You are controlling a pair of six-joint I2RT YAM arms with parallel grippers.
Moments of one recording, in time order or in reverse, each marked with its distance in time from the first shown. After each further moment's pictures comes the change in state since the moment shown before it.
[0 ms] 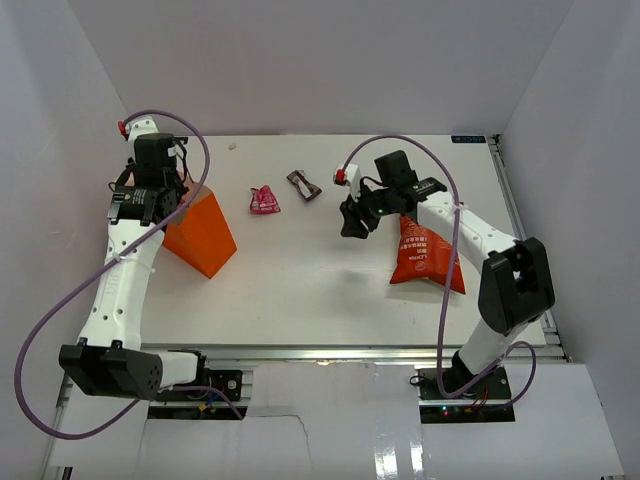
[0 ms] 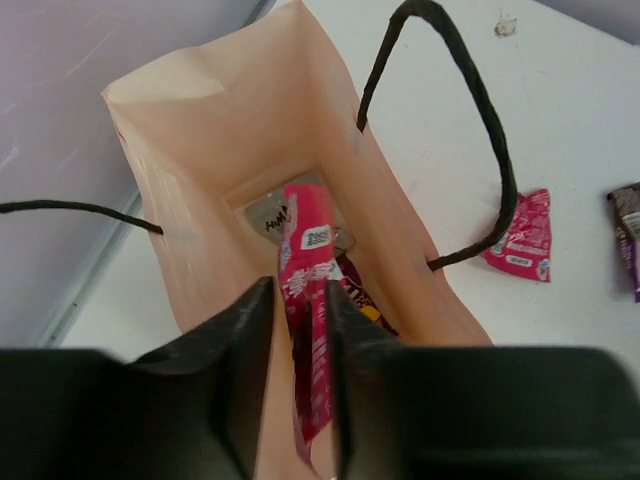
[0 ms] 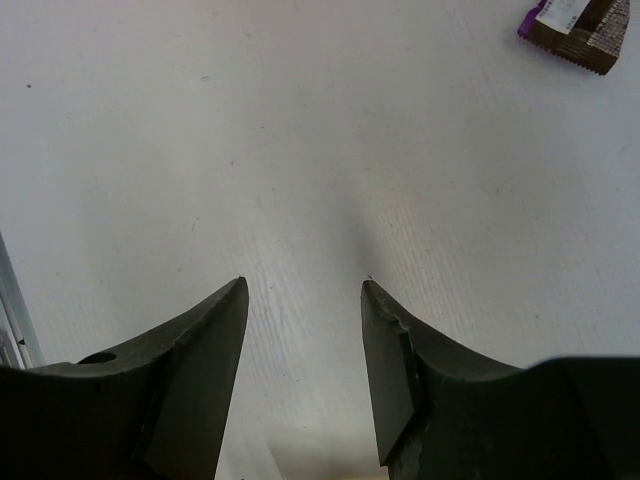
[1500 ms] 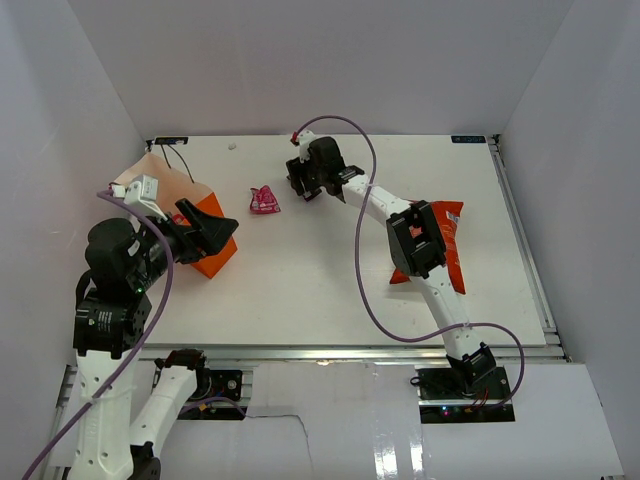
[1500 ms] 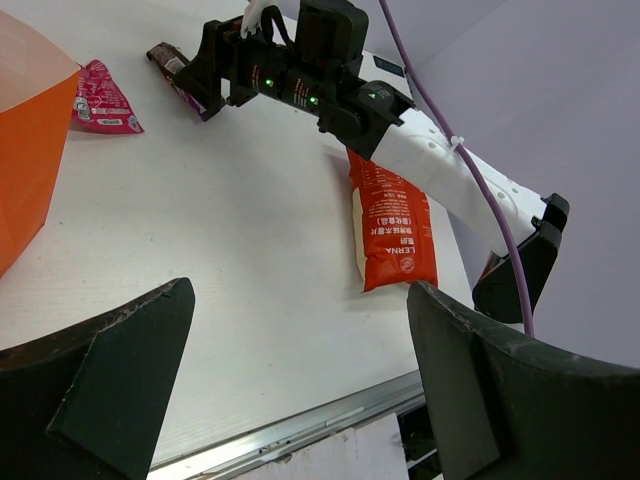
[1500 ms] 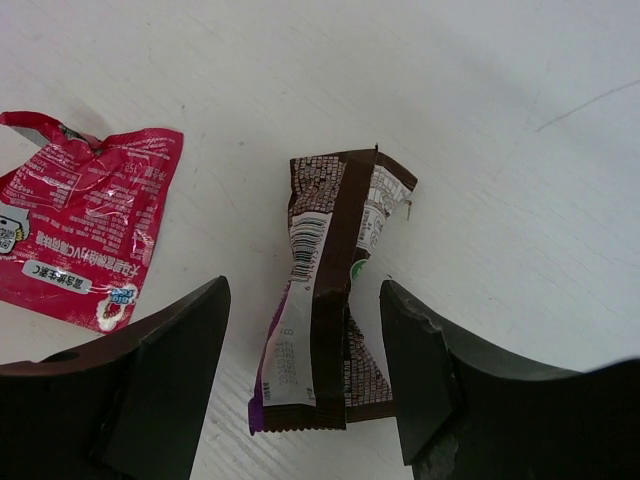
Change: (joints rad) left arm 0.008 -0.590 -0.290 0.053 0.881 -0.275; right arm 0.108 0.882 0.855 0.342 0.507 0.466
